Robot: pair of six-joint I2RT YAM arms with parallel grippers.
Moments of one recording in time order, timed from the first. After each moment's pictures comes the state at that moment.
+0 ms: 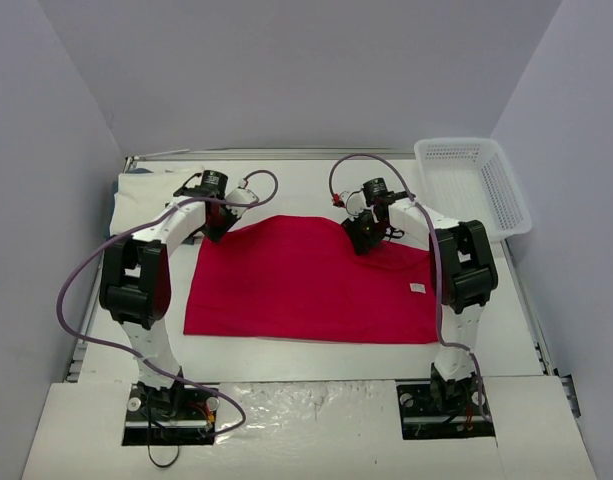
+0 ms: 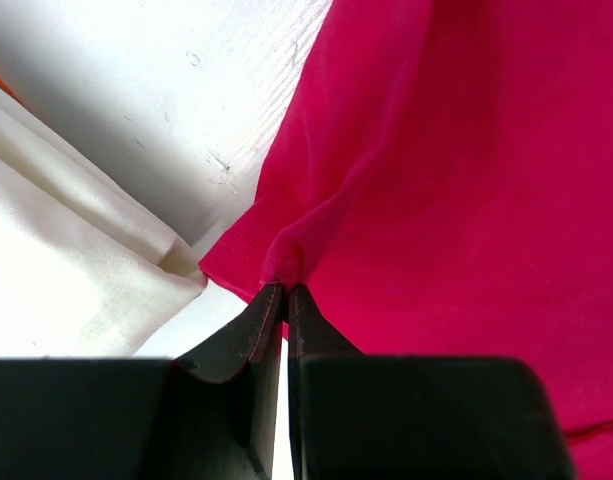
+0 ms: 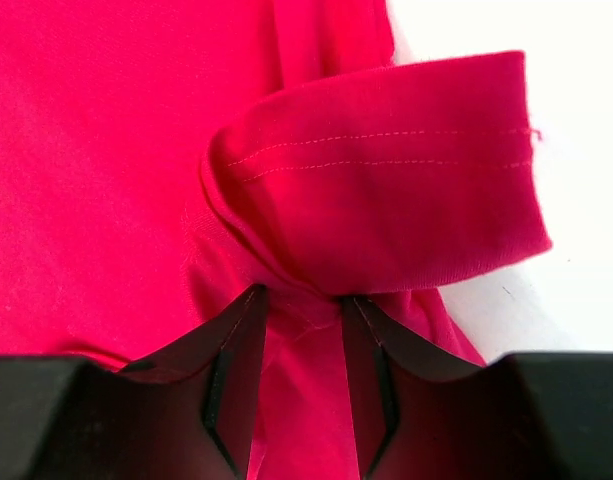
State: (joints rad) left arm -0.21 1.86 1.42 -0.69 0.02 0.56; right arm 0.31 2.00 1.39 -0.57 -0.24 -0.42
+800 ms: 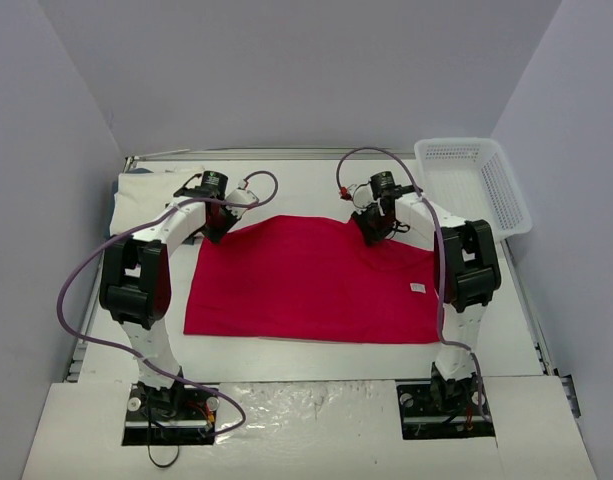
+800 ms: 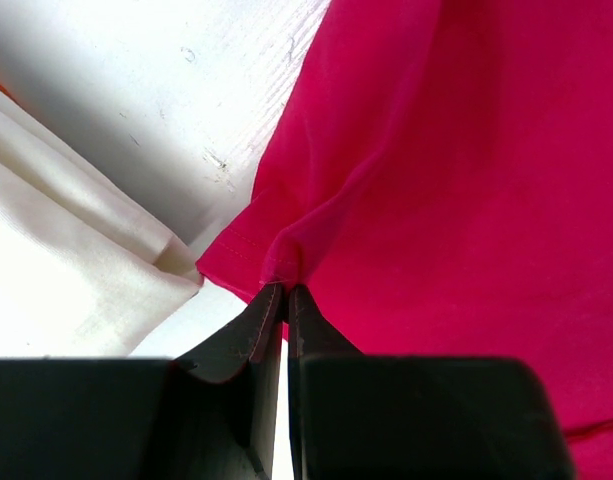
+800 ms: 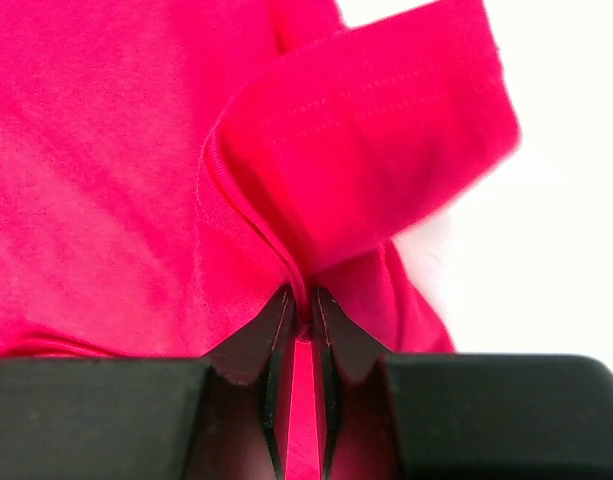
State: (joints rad) left arm -0.21 1.86 1.42 -0.69 0.02 0.56; right arm 0.27 2.01 1.43 -0.61 -0.20 -0.43
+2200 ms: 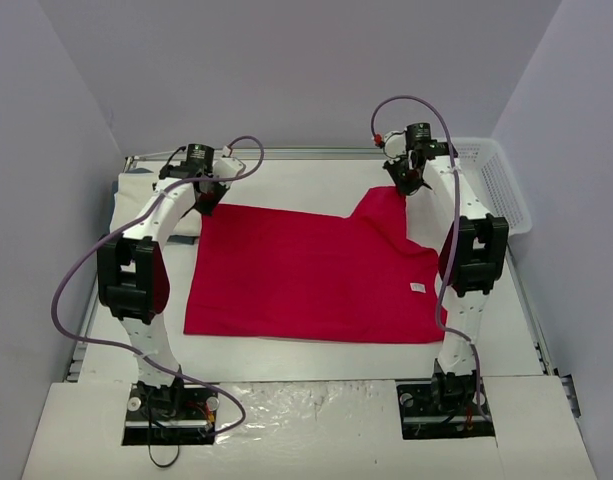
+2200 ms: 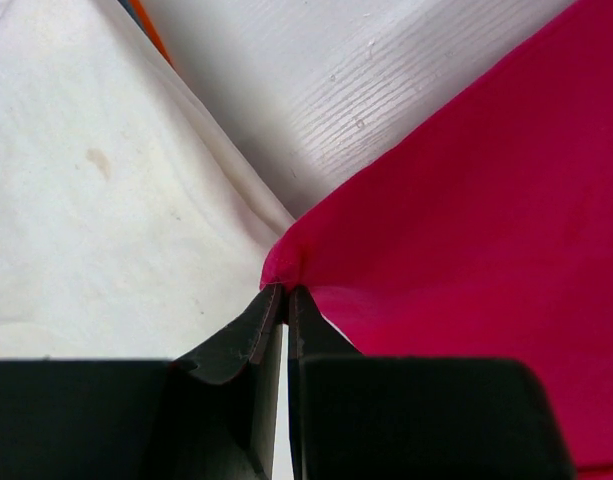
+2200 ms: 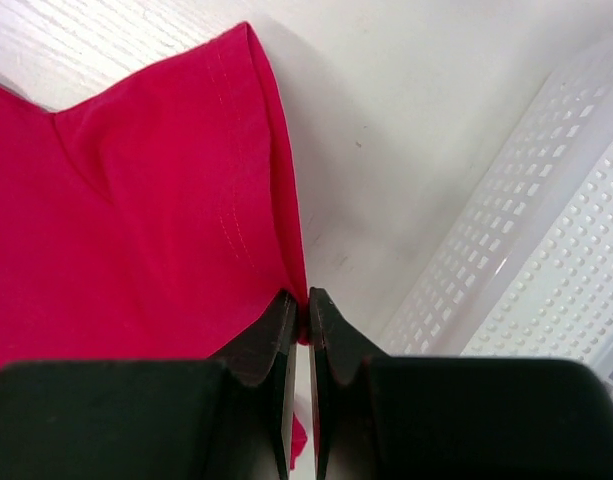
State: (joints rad) left arm -0.16 1.90 1.66 -0.74 -0.01 0.50; right arm 0.10 2.15 1.96 -0.82 -0.08 -0.47
